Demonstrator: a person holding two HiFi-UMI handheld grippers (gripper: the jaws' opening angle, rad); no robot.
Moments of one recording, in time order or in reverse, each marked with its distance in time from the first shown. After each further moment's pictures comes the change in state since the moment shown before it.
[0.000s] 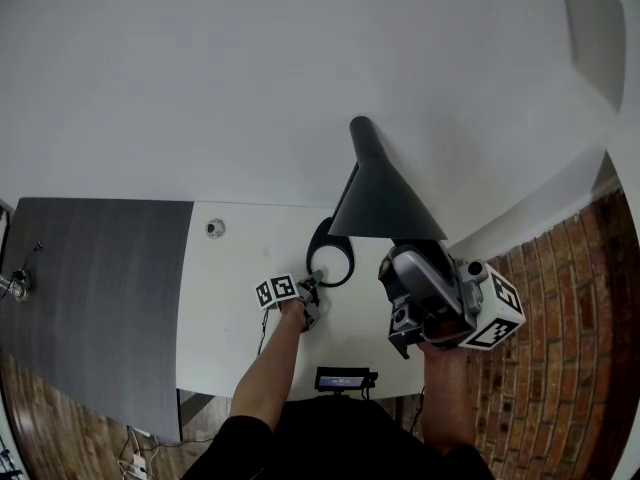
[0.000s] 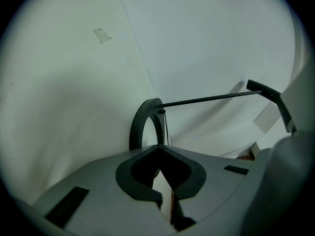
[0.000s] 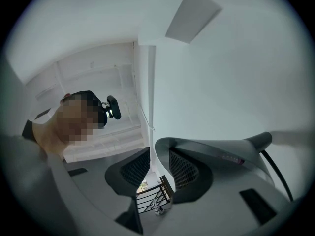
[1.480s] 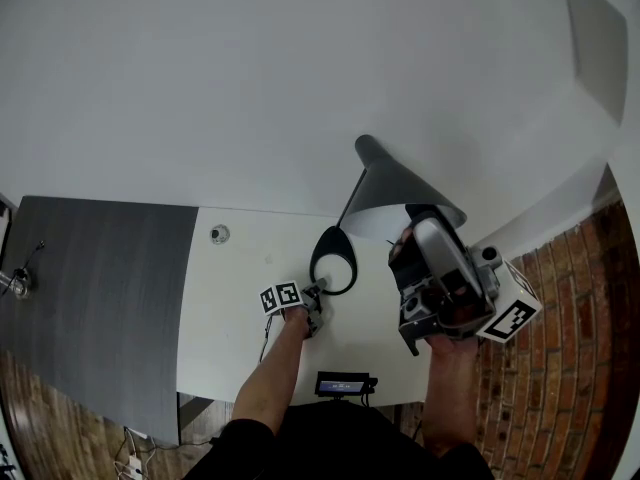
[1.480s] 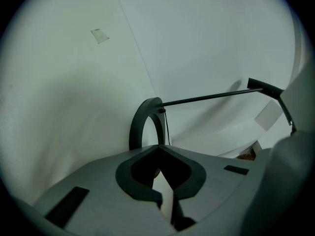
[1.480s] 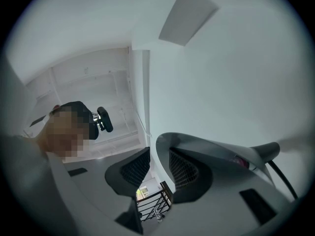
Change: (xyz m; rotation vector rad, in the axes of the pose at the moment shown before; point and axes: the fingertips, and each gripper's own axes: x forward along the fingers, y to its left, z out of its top) left arm 0.001 -0.001 -0.003 0.014 0.008 0.014; right arm 0.025 -0.008 0.036 0.057 -0.056 -0.030
